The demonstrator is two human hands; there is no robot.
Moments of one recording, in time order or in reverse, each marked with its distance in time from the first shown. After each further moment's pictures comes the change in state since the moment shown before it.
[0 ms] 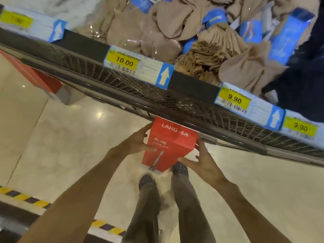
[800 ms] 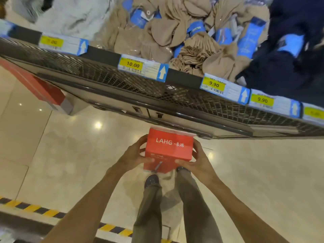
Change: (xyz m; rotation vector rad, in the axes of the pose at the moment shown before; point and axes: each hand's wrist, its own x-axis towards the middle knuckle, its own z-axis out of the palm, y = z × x) left_hand -0.083 -0.015 0.023 -0.189 0.069 0.084; right_hand -0.061 -0.001 0.039 0.229 0.125 -0.049
